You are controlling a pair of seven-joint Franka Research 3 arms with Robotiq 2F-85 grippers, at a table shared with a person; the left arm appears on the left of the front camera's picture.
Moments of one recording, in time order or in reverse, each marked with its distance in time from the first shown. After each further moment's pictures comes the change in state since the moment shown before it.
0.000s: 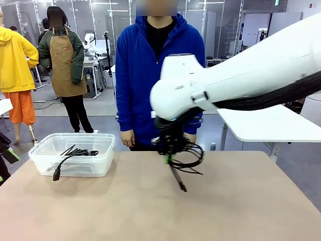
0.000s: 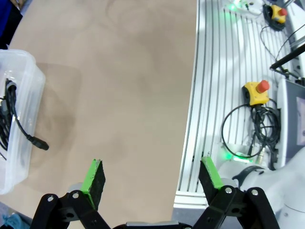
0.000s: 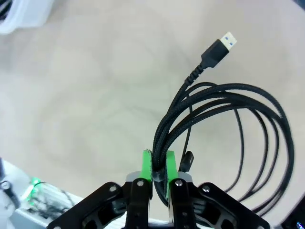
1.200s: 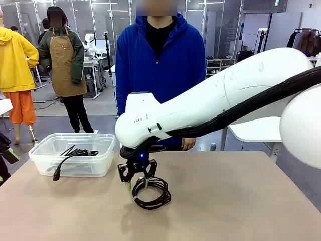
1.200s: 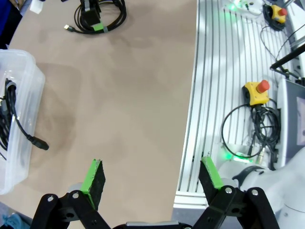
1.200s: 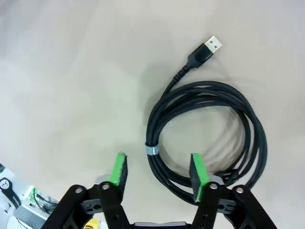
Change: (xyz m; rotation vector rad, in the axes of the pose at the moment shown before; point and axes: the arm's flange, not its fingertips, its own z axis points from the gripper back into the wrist) left arm 0.000 0.000 0.000 0.000 0.000 0.000; right arm 0.027 0.079 -0.108 0.061 0.142 0.103
